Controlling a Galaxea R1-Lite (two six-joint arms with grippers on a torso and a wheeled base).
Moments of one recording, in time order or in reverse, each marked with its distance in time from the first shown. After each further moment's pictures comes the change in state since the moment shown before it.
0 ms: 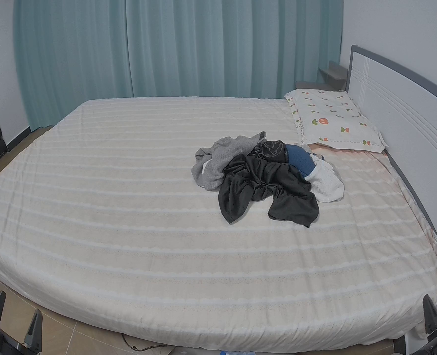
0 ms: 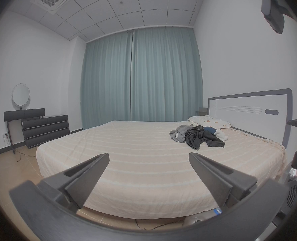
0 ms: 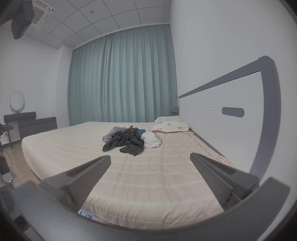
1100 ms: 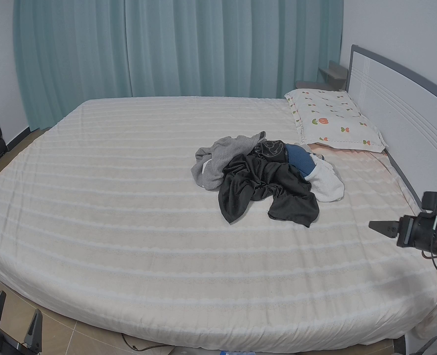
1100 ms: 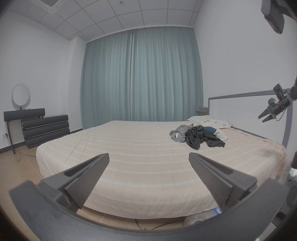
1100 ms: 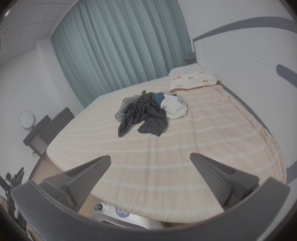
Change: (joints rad) left arm 0.000 0.000 0.000 0.000 0.000 0.000; right arm 0.117 1.280 -0.434 -0.325 0.120 0.245
